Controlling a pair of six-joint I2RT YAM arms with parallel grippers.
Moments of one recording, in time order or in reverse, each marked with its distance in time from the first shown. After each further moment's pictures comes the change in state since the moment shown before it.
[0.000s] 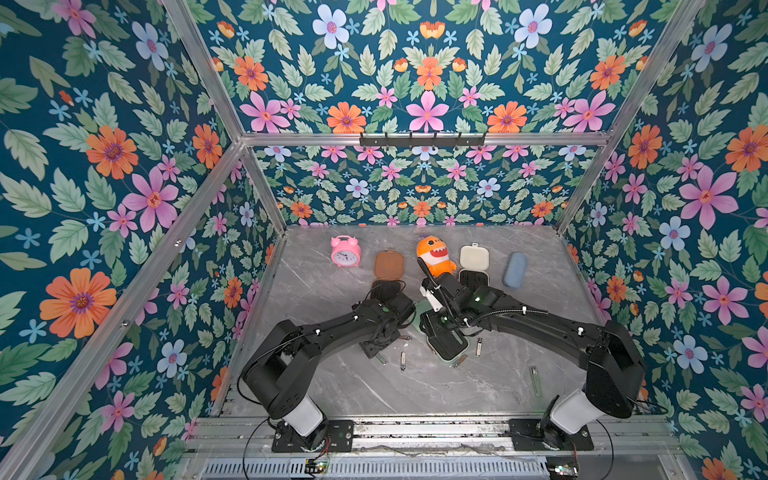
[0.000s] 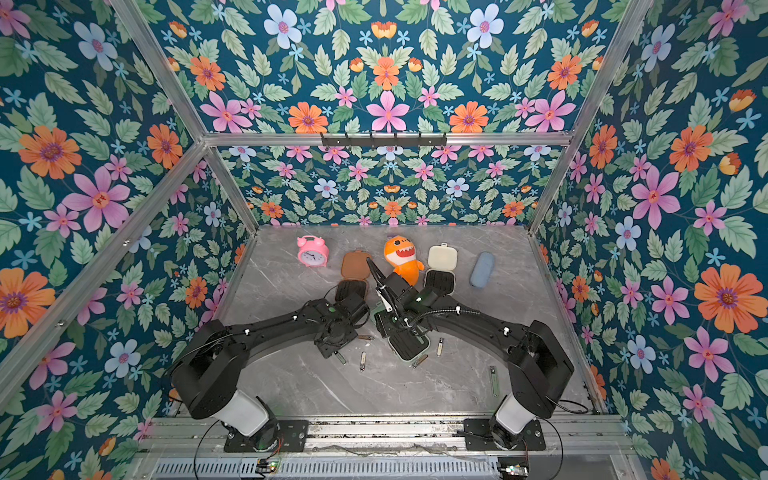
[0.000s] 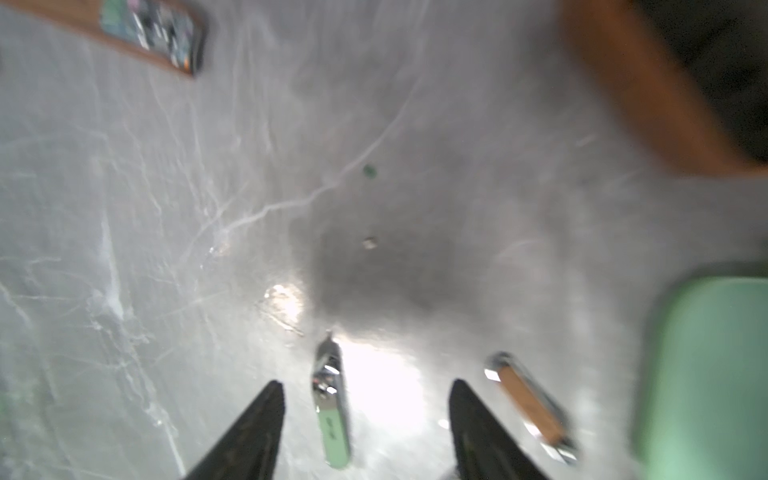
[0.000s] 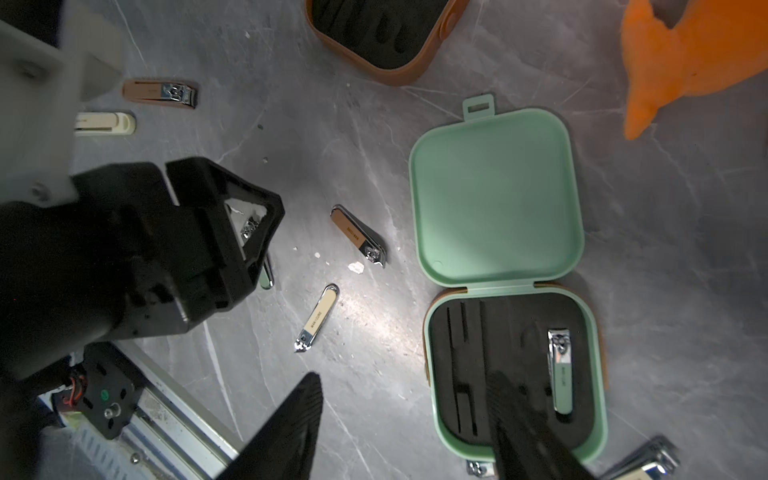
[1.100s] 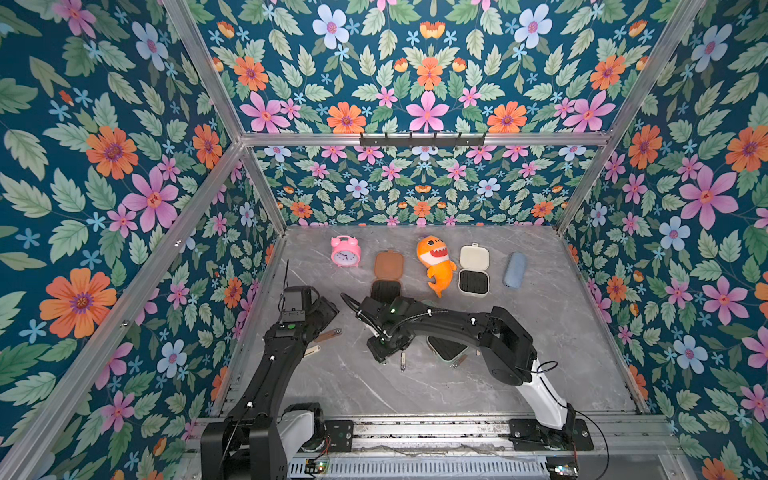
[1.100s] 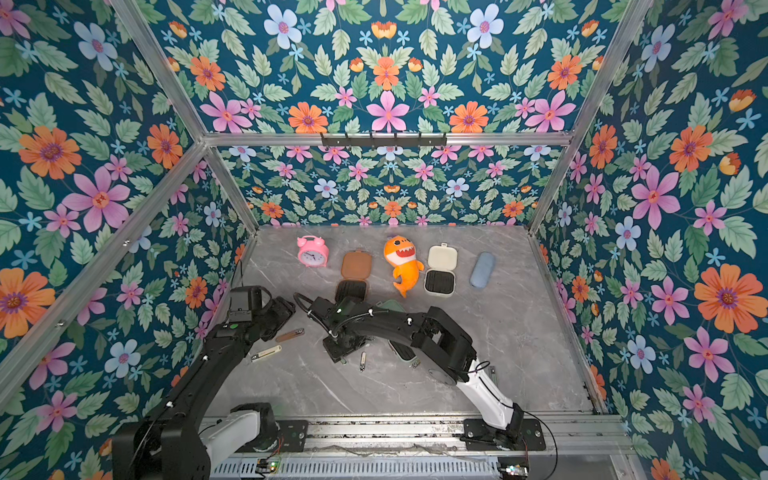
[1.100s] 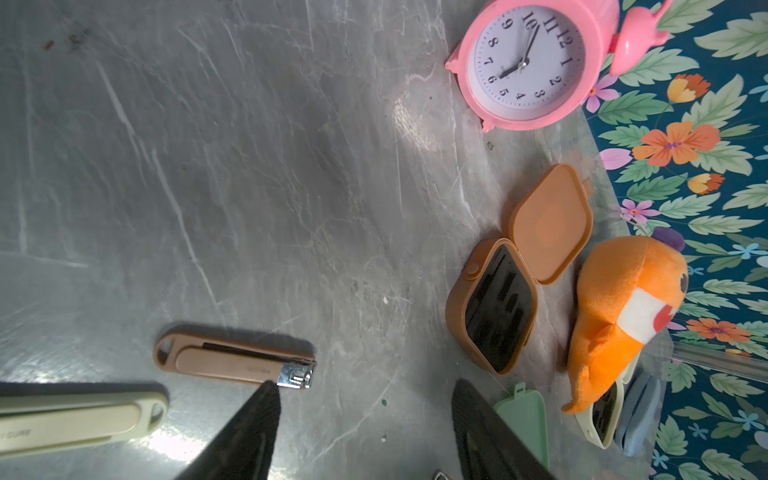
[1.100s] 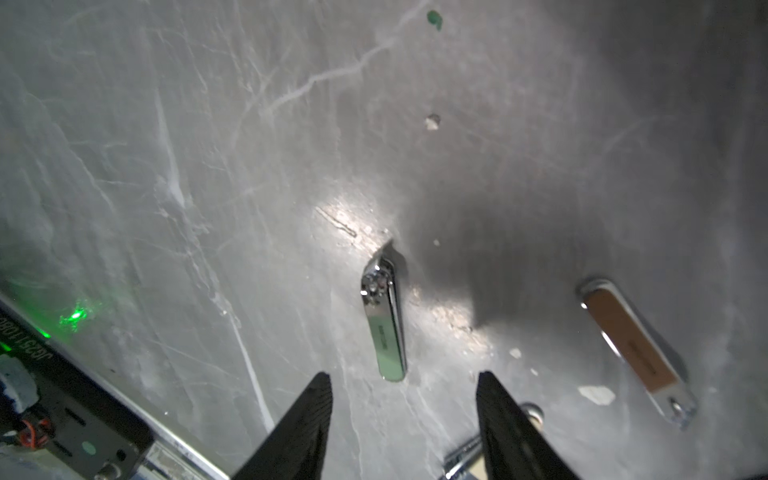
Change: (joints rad) left arm 0.786 -0.510 -0.372 0.454 0.435 0.594; right arm 0.253 0.662 0.632 -0.254 -0.031 0.045
